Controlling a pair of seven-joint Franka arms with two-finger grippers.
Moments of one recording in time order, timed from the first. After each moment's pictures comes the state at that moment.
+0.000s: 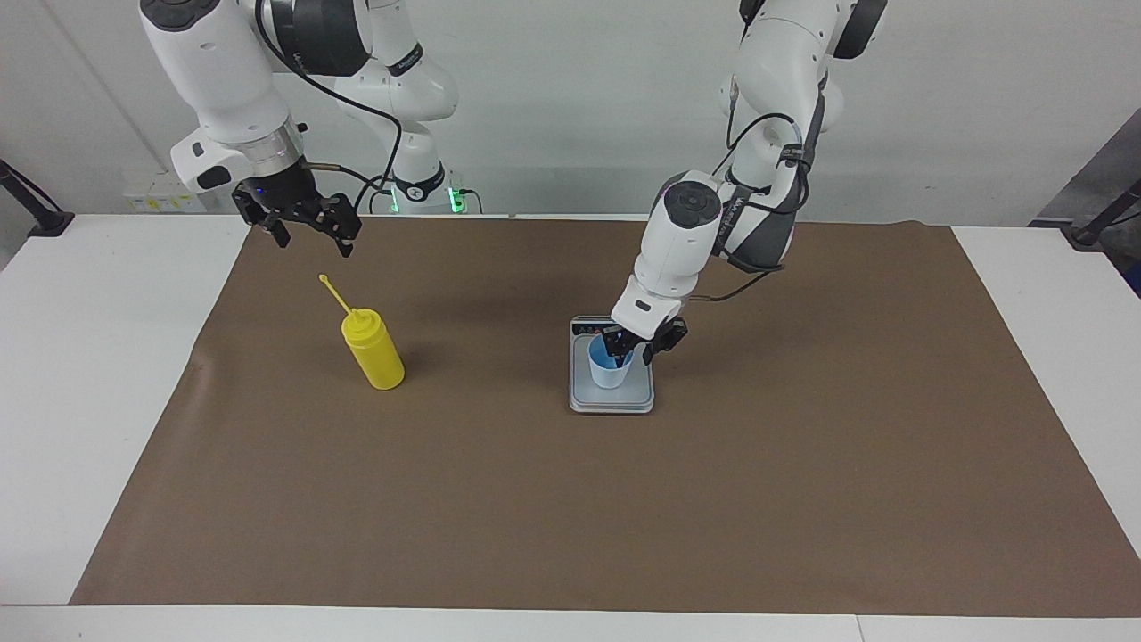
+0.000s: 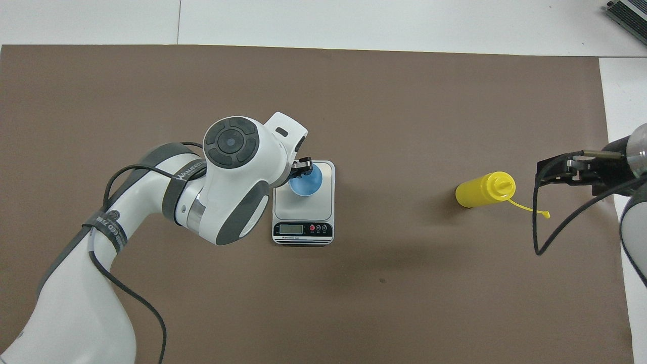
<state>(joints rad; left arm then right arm) -0.36 0.32 -0.22 -1.76 0.00 2.18 -0.71 -0.01 -0.06 0.02 -1.71 -0.02 1.61 0.19</state>
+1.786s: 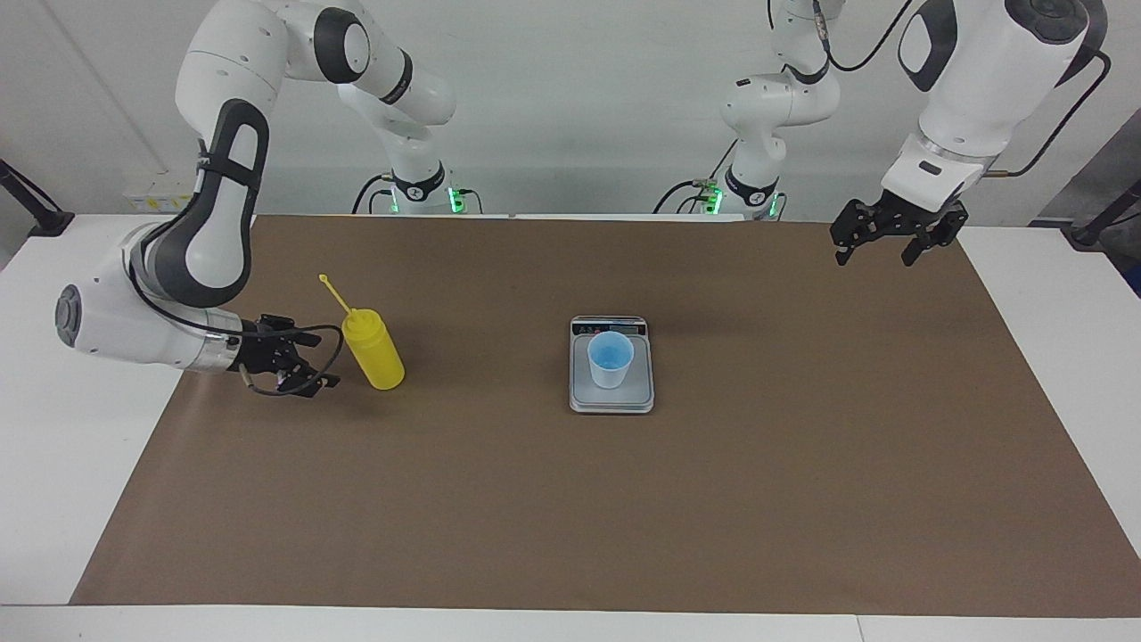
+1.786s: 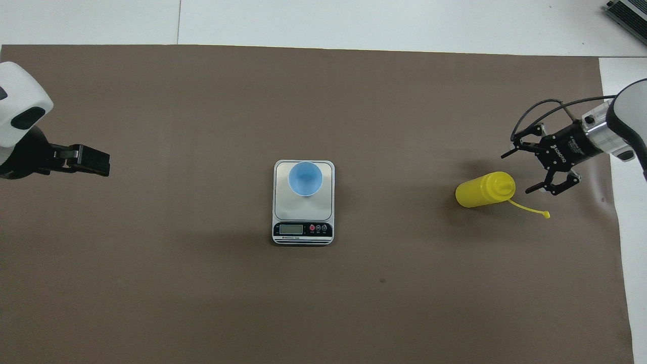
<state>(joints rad) 0.08 -0.03 -0.21 -1.64 0.01 1.61 -0.05 -0.28 0.53 0.01 -1.48 0.43 1.51 0.69</state>
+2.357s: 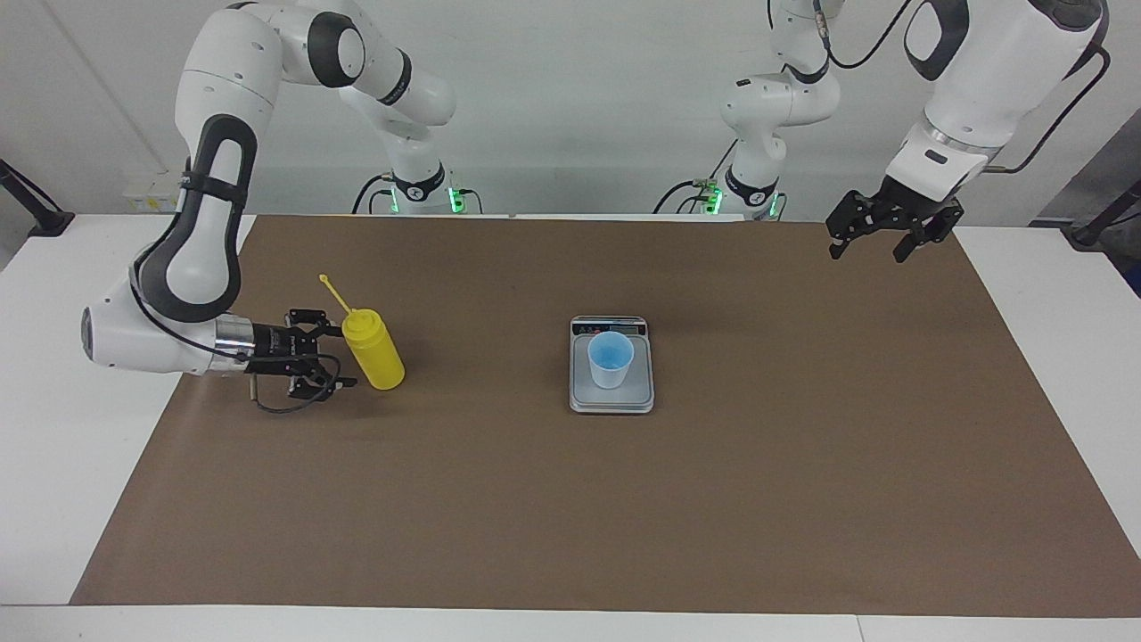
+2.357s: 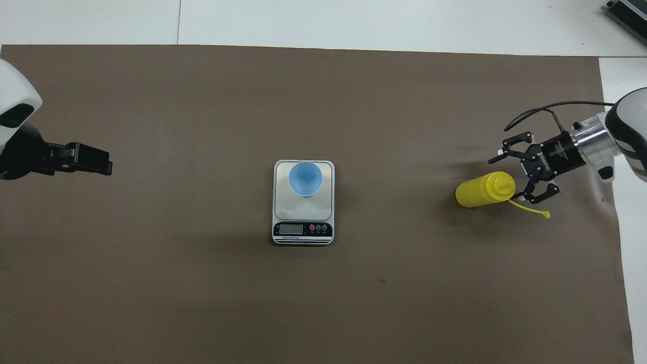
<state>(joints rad) 0.08 -0.04 -0.20 -1.64 -0.05 1.61 -0.04 -0.30 0.54 0.01 -1.58 0.62 1.50 0.98</state>
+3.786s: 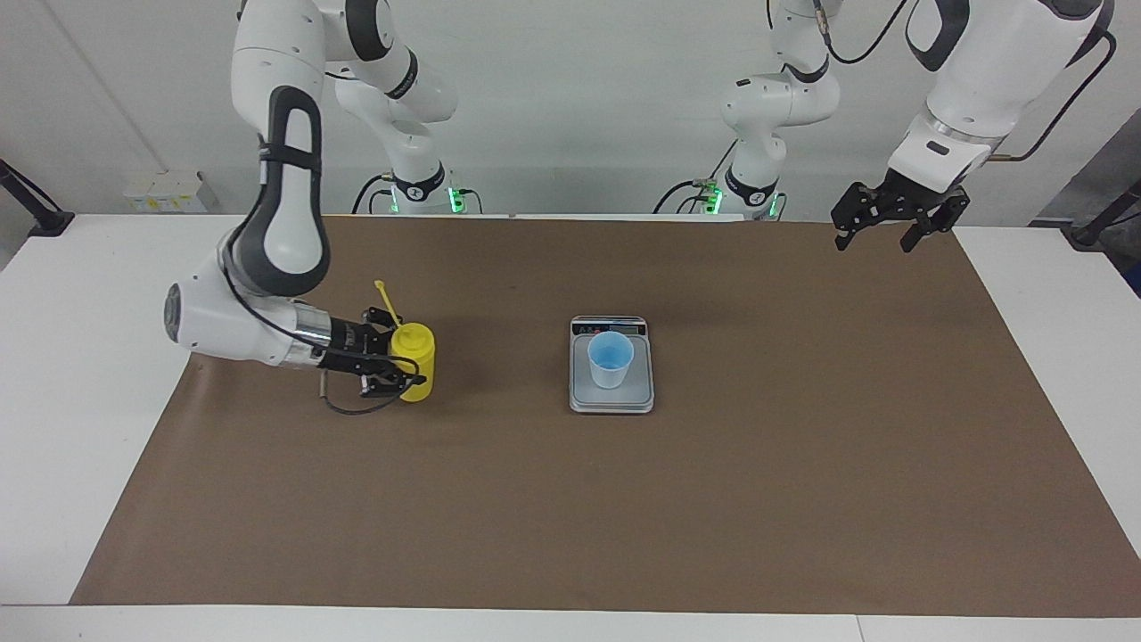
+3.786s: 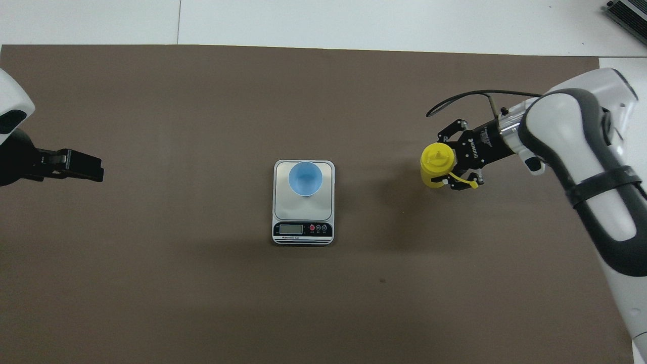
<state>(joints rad) 0.08 -0.05 -0.19 -1.64 -0.03 1.57 -0.04 0.04 0.40 0.03 -1.67 0.61 1.80 1.33</state>
